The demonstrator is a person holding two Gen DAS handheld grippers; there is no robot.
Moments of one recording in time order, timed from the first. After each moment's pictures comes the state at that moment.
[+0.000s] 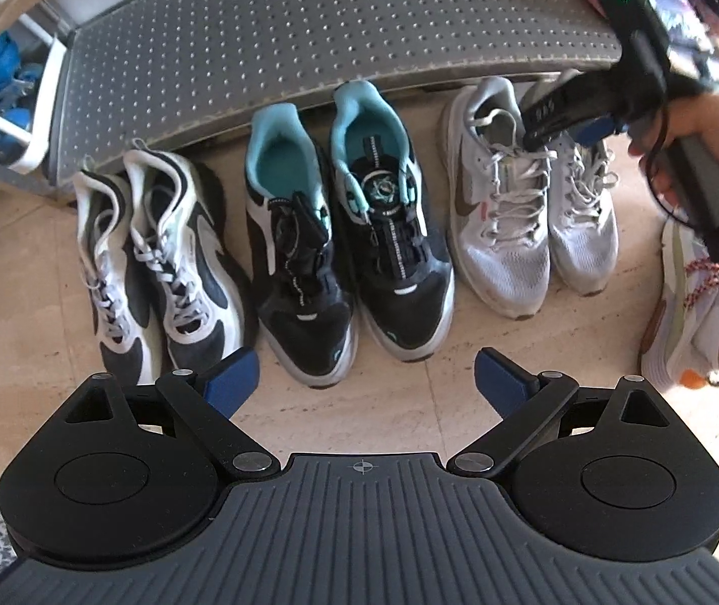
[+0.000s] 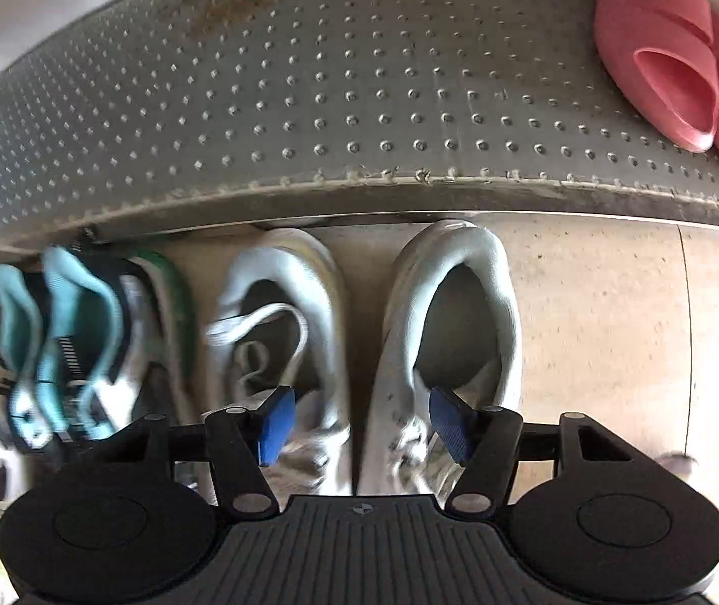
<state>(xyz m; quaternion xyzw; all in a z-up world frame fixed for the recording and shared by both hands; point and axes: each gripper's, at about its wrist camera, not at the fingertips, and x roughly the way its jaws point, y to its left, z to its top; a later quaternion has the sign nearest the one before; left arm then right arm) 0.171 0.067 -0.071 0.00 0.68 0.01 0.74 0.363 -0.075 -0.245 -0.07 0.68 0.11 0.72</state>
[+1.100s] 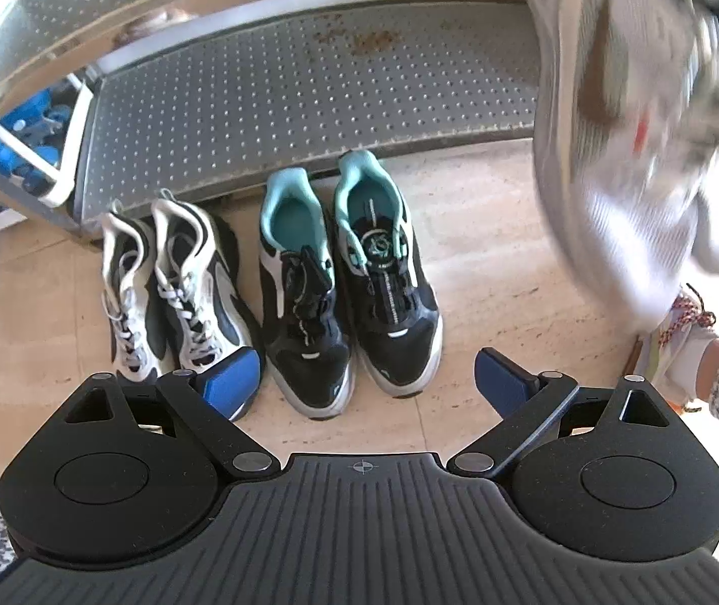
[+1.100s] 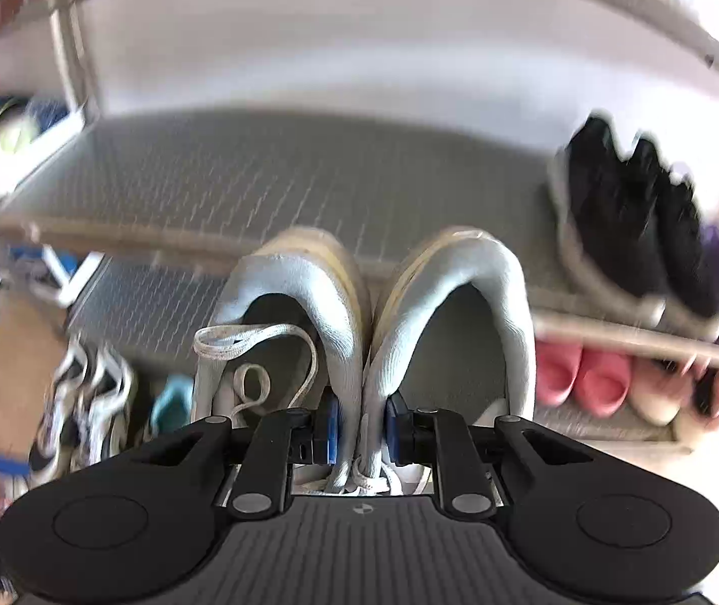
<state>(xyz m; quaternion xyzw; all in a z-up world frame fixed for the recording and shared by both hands) 0.144 0.075 -0.020 -0.01 0.61 0.01 0.79 0.288 -0.070 0.040 -0.13 0.42 0.18 0.88</state>
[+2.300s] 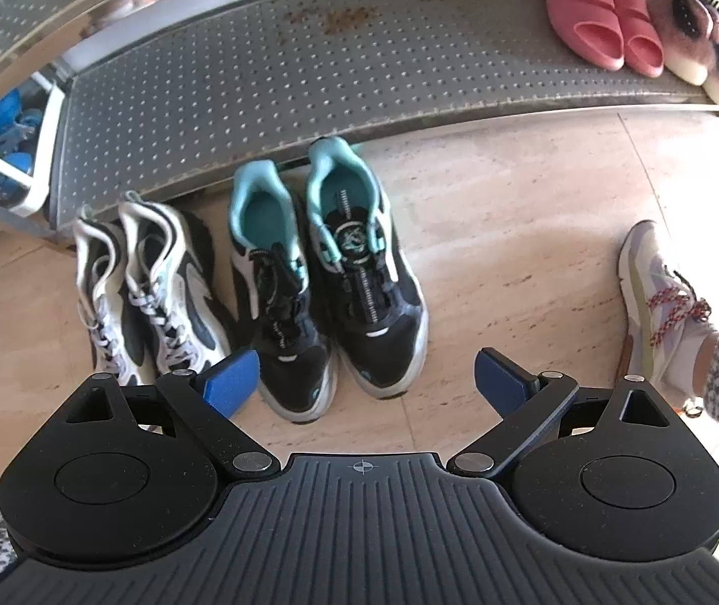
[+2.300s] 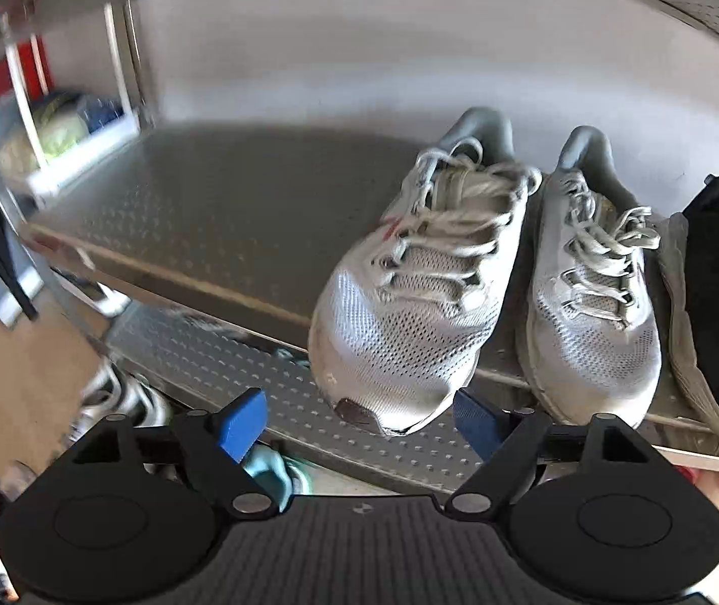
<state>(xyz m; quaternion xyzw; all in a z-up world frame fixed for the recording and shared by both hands) 0.165 0.040 -0.045 0.01 0.64 -0.02 0.77 0.356 -0.027 -0.016 -0.15 0.41 0.27 0.86</state>
